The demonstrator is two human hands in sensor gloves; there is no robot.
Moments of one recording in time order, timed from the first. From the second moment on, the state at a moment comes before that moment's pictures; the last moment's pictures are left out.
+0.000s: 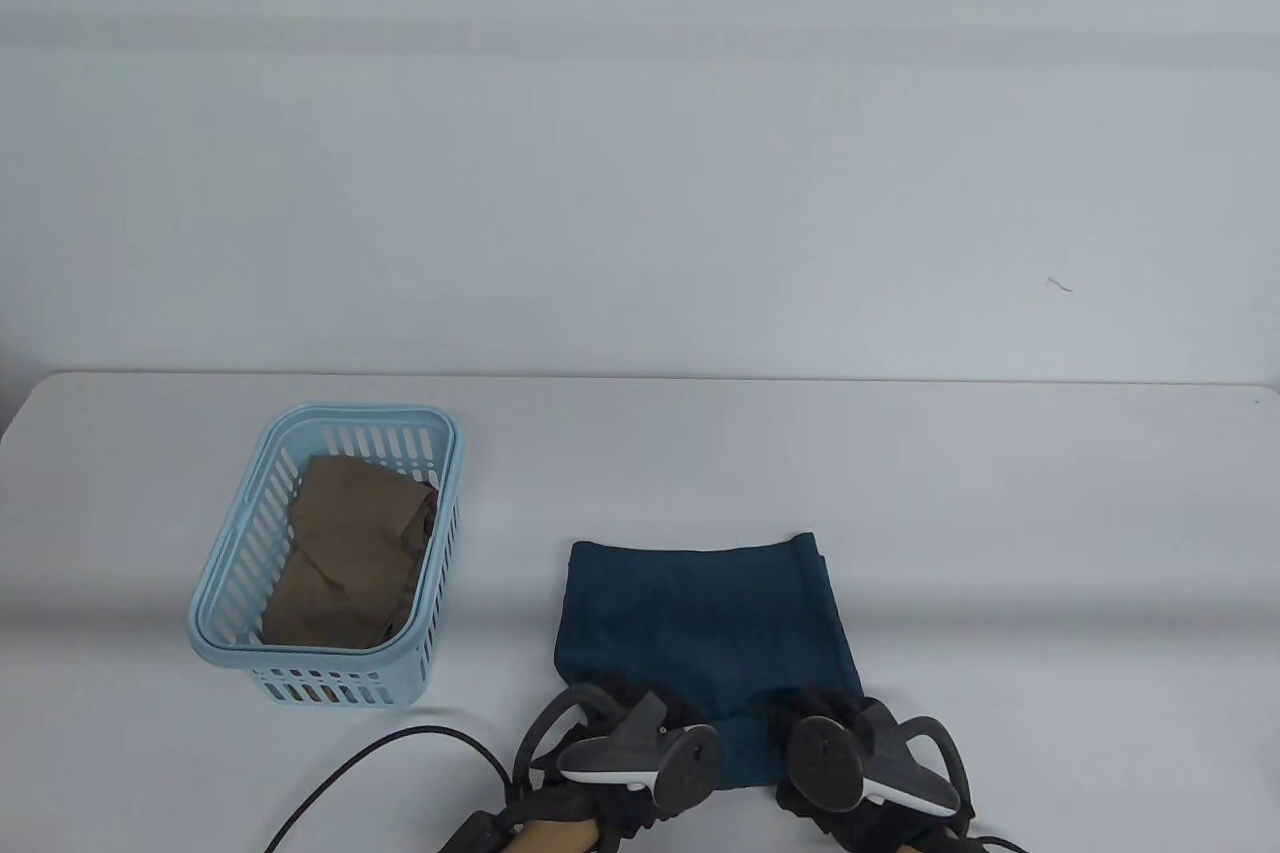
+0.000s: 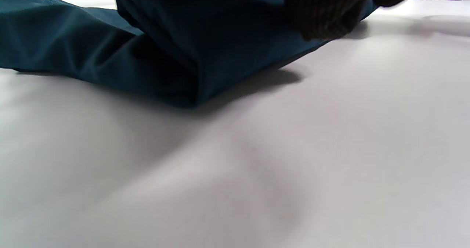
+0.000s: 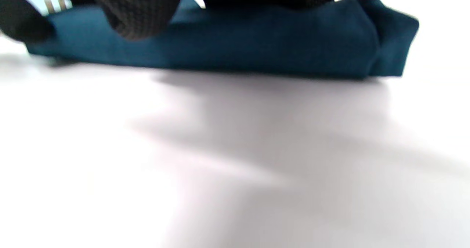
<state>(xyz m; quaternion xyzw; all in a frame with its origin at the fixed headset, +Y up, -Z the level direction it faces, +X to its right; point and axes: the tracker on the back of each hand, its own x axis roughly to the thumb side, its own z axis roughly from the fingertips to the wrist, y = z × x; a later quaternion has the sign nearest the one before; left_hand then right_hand) -0.027 -0.768 -0.317 -0.15 -0.36 -0.08 0.92 0.163 -0.774 -0.306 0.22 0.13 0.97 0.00</state>
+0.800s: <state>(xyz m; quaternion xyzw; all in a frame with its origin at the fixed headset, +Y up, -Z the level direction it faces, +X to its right) -0.040 -0.765 -0.328 -0.16 -0.33 0.06 0.93 0.173 -0.768 -0.320 0.15 0.18 0.96 0.15</state>
